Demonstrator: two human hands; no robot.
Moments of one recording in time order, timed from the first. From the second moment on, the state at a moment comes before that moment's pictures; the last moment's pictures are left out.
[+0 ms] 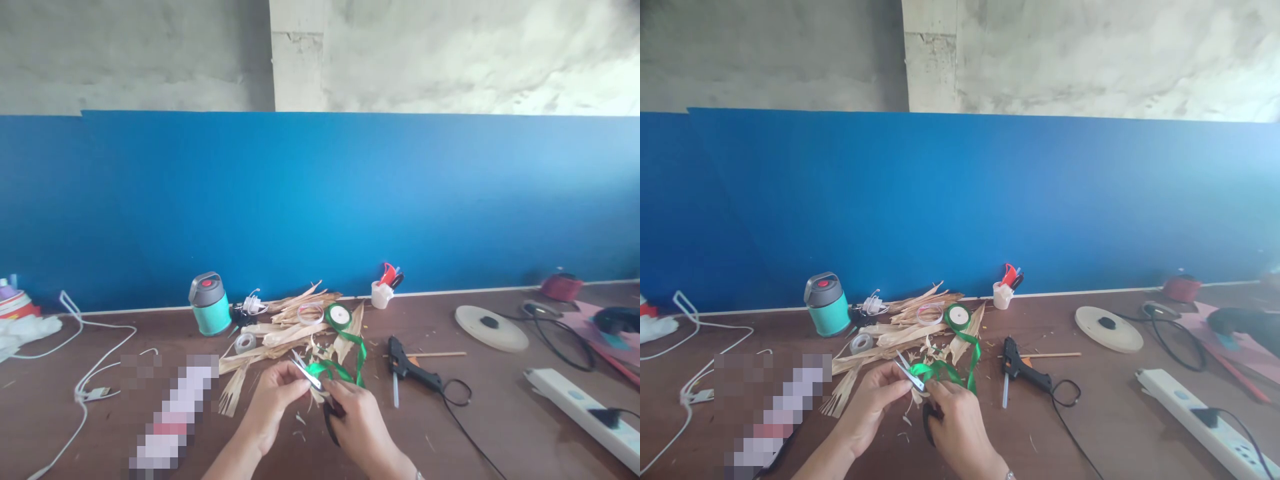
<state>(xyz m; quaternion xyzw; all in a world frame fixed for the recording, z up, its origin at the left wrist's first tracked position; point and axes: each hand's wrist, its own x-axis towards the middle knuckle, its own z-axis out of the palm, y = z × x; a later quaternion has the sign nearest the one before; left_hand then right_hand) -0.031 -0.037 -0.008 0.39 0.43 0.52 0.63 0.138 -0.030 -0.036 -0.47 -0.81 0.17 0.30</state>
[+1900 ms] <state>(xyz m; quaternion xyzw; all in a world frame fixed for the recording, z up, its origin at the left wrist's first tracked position) -0.034 -0.037 0.004 0.22 0.33 0.49 0.78 0.178 0.007 -0.019 -0.69 -0.72 0.06 0.05</state>
